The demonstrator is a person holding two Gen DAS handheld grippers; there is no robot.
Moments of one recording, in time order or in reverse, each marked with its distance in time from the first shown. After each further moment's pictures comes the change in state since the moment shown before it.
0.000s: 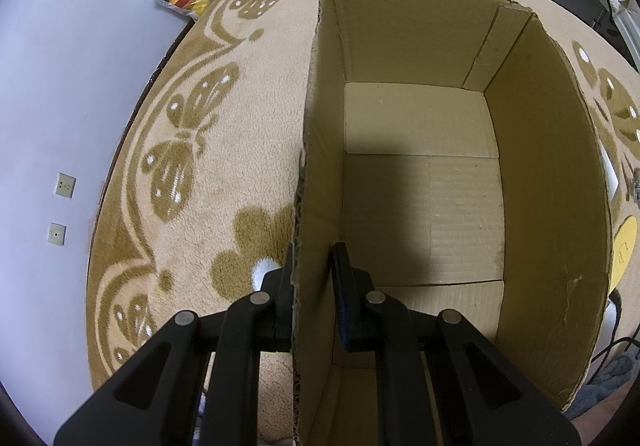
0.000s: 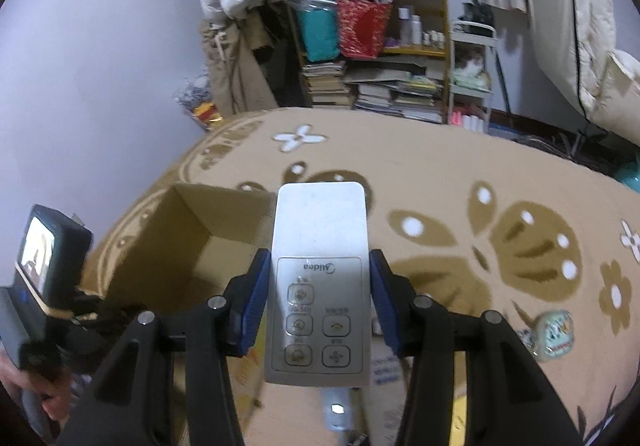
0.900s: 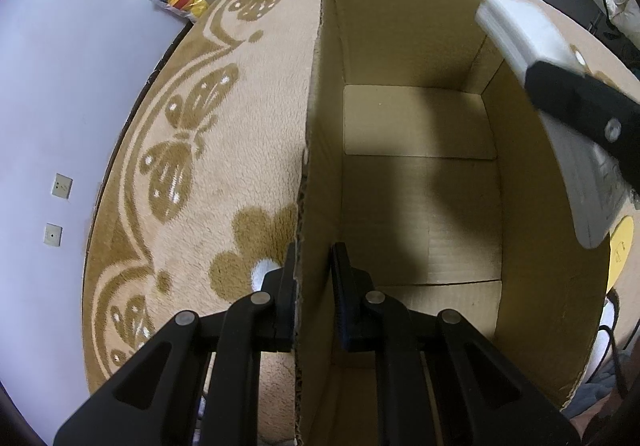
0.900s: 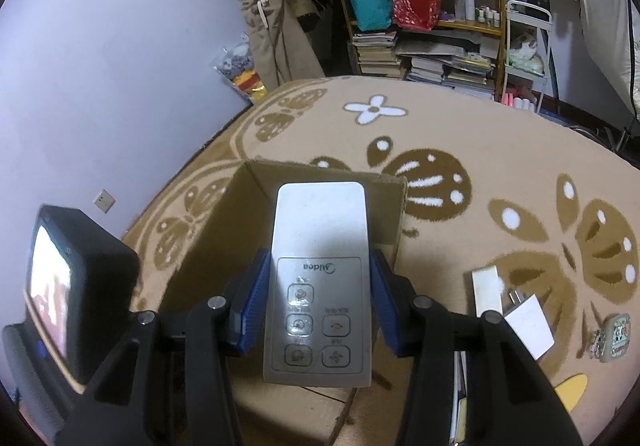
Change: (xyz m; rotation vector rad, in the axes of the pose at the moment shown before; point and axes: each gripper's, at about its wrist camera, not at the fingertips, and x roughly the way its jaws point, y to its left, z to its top) left arm -0.001 0.003 -0.002 -0.007 -0.012 -0.019; right arm 0.048 0.072 0.001 -0.029 0.119 0.121
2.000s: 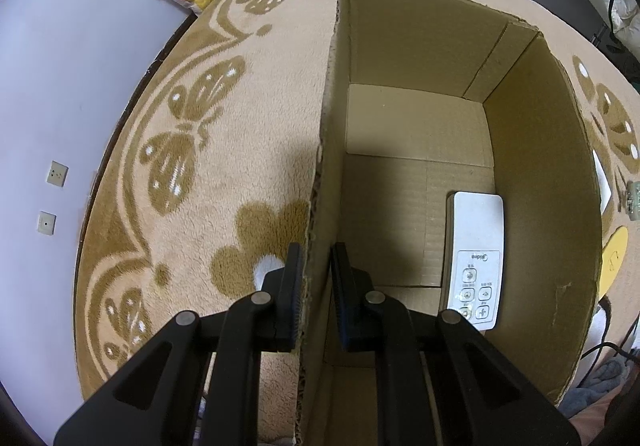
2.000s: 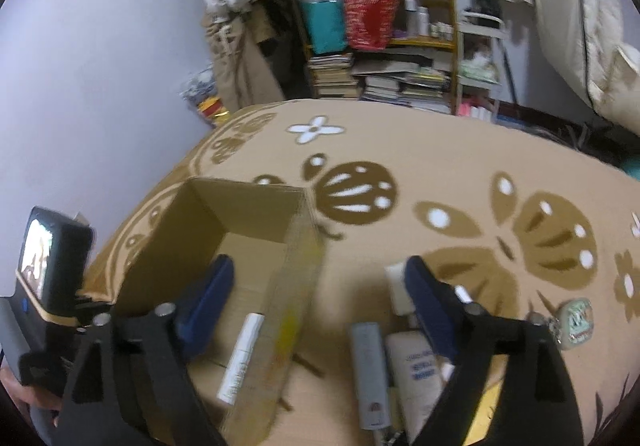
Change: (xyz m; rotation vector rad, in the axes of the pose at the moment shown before) left arm 0.002 0.011 0.000 -0.039 0.012 -0.024; right arm -0.043 -0.053 -0.014 0.076 -0.094 -0.122
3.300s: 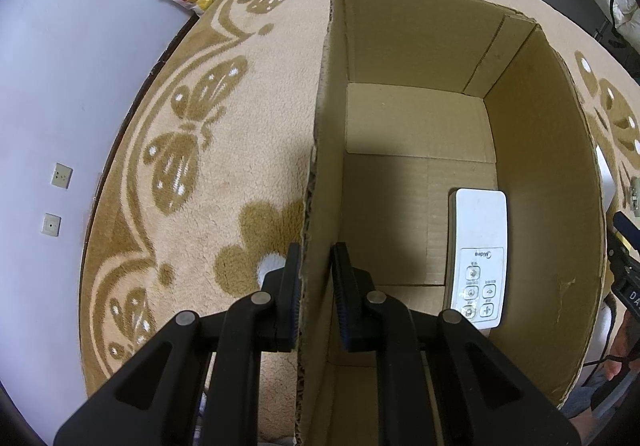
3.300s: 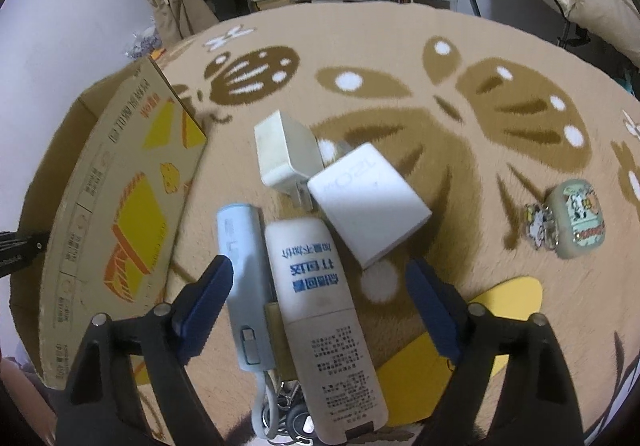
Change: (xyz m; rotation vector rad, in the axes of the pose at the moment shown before) left arm 0.000 -0.002 -0.002 0.008 0.001 0.021; right arm 0.045 -0.088 -0.078 0.100 0.231 -0.069
